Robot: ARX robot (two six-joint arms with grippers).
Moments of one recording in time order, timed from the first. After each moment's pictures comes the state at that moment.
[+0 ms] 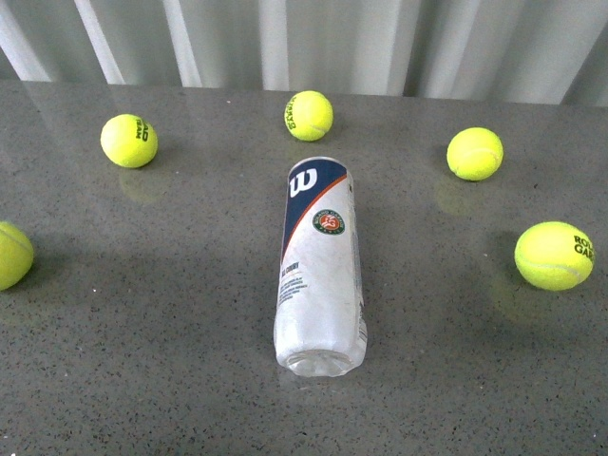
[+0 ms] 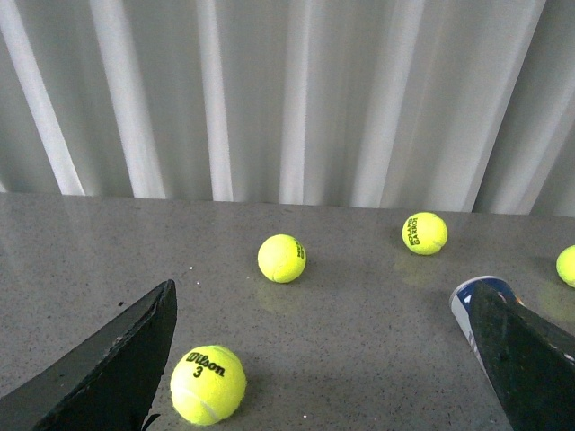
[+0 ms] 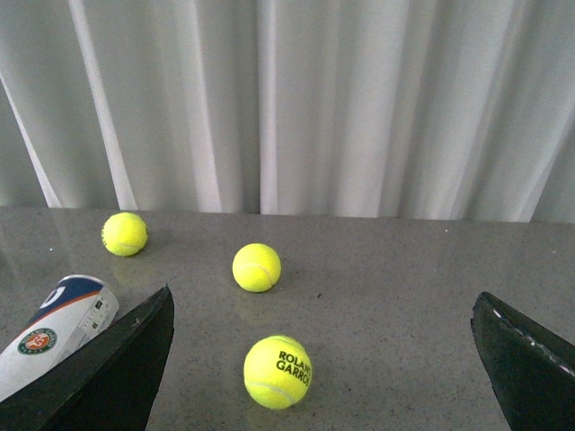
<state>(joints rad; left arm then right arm) 0.00 0.00 0.02 0.00 0.00 0.00 0.00 0.00 0.00 0.00 0.00 -0.01</state>
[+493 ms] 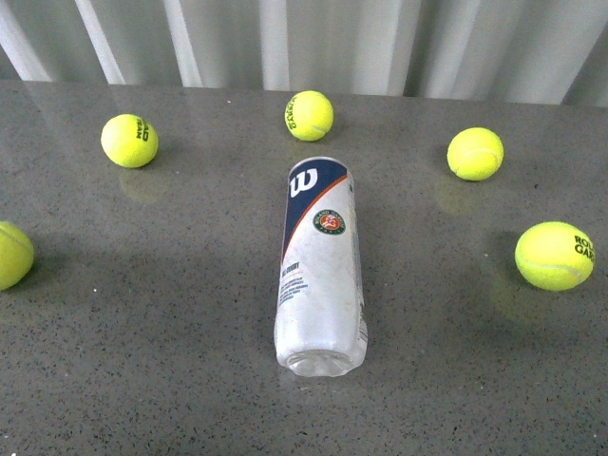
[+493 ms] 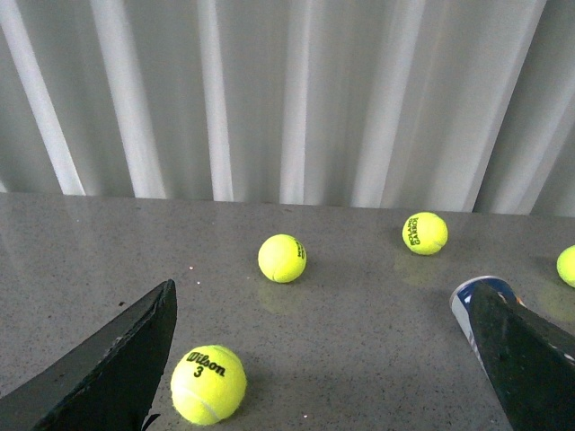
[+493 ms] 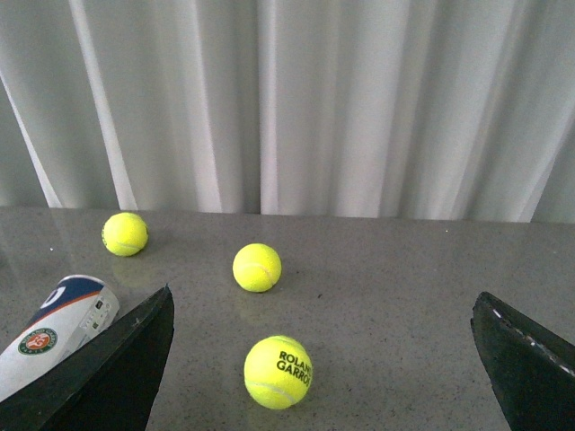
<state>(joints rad) 0.00 0.00 0.02 0.00 0.00 0.00 0.00 0.00 0.00 0.00 0.00 -0.01</state>
